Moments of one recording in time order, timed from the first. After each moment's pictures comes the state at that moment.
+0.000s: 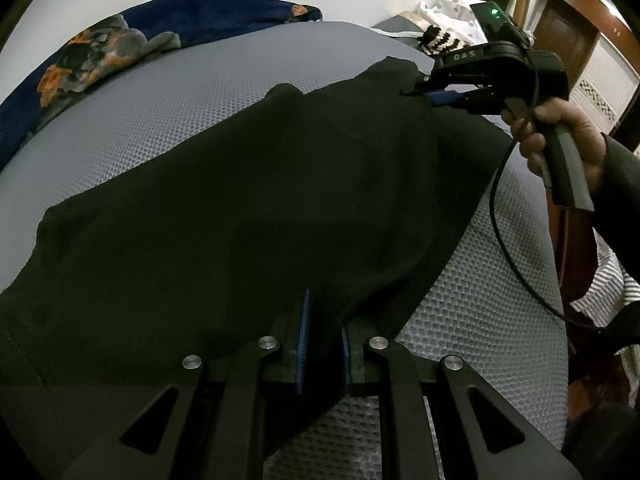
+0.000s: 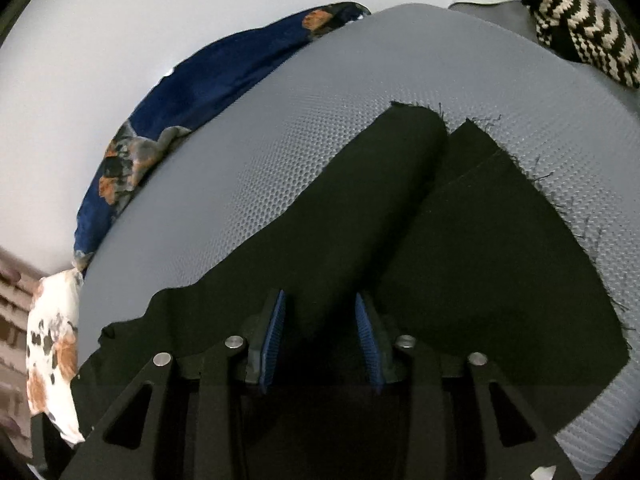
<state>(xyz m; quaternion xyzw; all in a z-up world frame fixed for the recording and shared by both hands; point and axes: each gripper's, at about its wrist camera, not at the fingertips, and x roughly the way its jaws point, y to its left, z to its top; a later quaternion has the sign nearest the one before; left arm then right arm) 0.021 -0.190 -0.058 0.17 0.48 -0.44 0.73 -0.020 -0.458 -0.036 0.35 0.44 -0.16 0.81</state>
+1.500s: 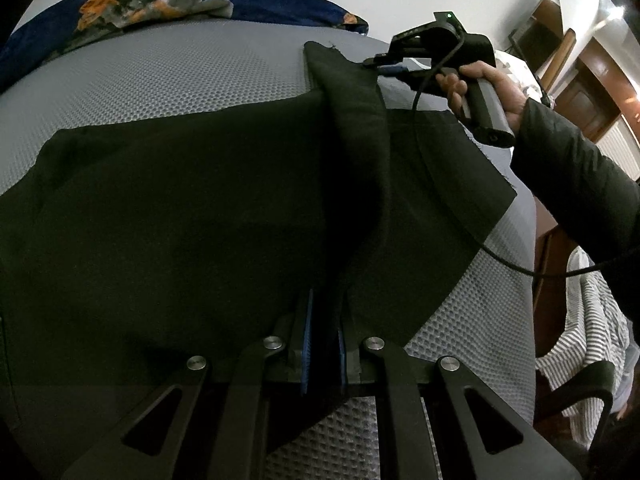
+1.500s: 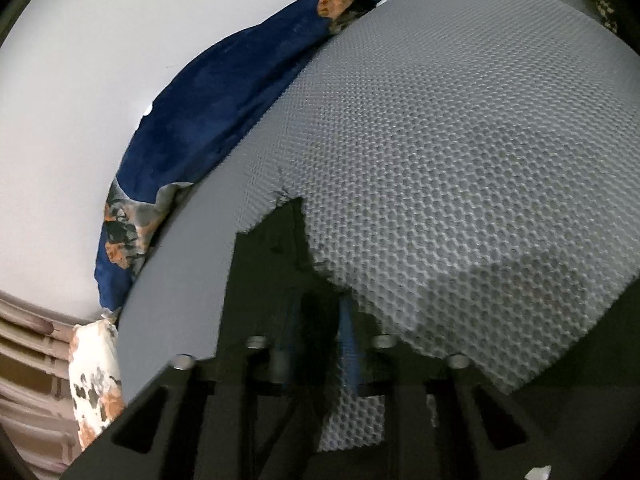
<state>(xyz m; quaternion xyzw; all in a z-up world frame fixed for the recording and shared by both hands) 0.051 -0.160 -0.068 0.05 0.53 -0.42 0.73 0.114 -0.510 -0.060 0.41 0.43 -0.12 0.79</state>
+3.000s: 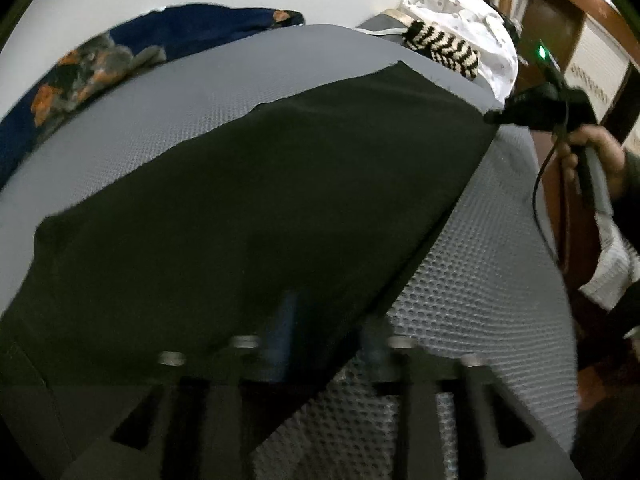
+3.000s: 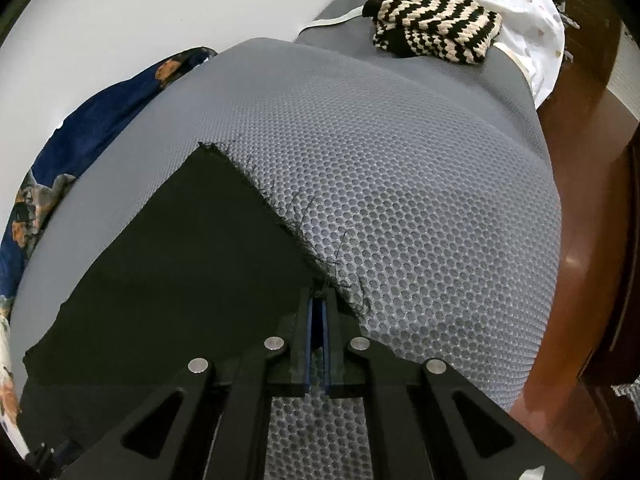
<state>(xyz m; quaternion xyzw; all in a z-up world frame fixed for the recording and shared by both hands) 0.007 -0.192 -0.054 0.18 0.47 -0.45 0.74 -0.153 -0.520 -0.041 0.30 0.44 -0.35 0.77</state>
